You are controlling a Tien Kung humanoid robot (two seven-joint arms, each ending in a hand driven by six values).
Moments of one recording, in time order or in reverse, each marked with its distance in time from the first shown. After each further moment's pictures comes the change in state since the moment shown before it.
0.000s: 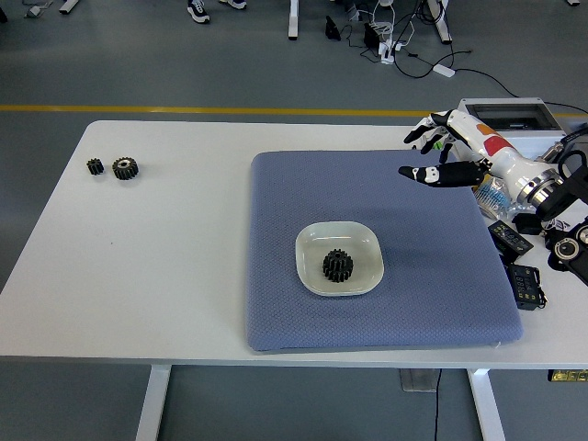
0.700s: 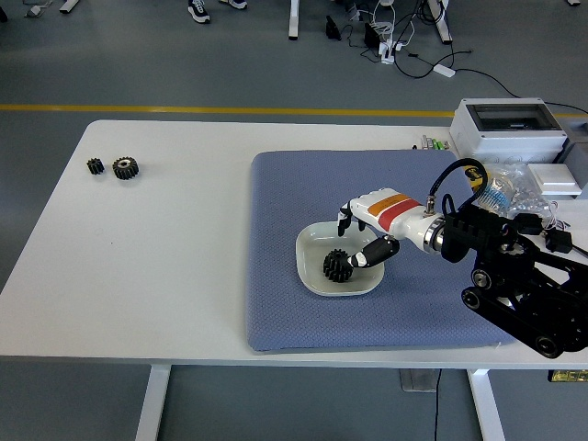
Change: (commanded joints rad) left arm -0.008 -0.002 0.000 0.000 -0.008 0.001 0.001; right arm 0.197 0.154 -0.449 -0.066 -0.504 0.033 -0.164
